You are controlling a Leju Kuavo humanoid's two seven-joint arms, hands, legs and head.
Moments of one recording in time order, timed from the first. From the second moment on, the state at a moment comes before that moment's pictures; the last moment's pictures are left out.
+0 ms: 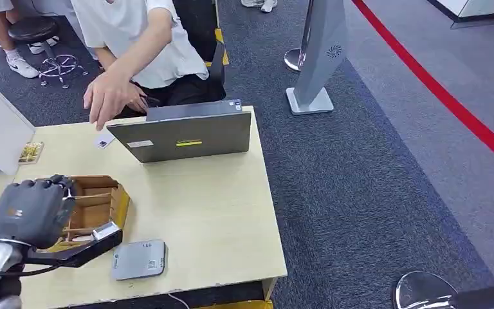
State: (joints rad) left arm -0.16 0.46 -0.38 -2.06 -1.23 -0.47 0.22; right arm 0.22 0.30 -0.96 -0.95 0.77 0.32 -0.03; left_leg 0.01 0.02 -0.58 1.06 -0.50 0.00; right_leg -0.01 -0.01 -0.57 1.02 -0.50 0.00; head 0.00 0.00
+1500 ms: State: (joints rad) left arm -0.40 0.40 -0.21 -1.69 -1.27 -0.17 0.31; right arm 0.22 0.30 -1.02 -0.94 1.00 0.40 -0.09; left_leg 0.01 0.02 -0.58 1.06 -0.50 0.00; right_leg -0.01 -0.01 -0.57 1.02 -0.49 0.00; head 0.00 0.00
